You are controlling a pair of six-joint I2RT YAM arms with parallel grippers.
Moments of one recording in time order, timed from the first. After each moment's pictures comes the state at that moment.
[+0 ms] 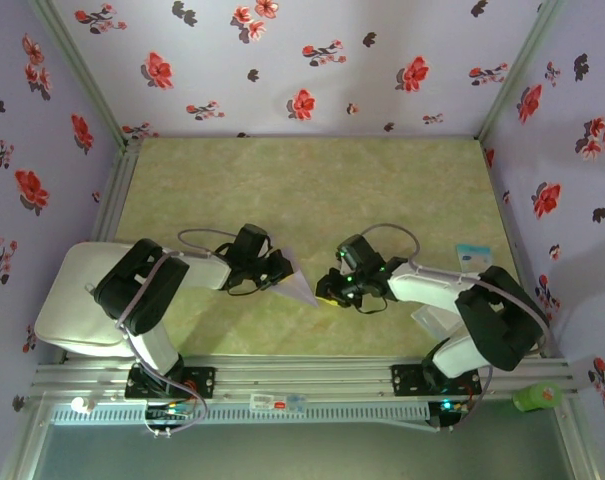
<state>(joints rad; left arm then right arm) -0.64 1.74 0.68 0.20 0.41 -1.04 0.73 1.46 0.62 -0.19 -0.45 1.01</state>
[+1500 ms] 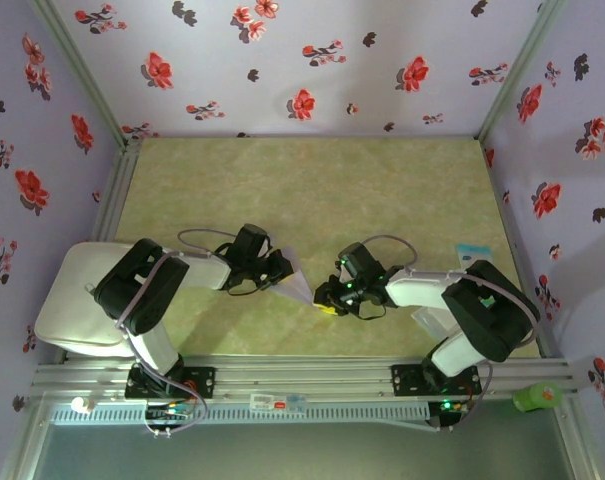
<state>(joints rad) -0.64 1.74 0.68 0.20 0.41 -1.04 0.73 1.52 0.55 -0.03 -0.53 1.08</state>
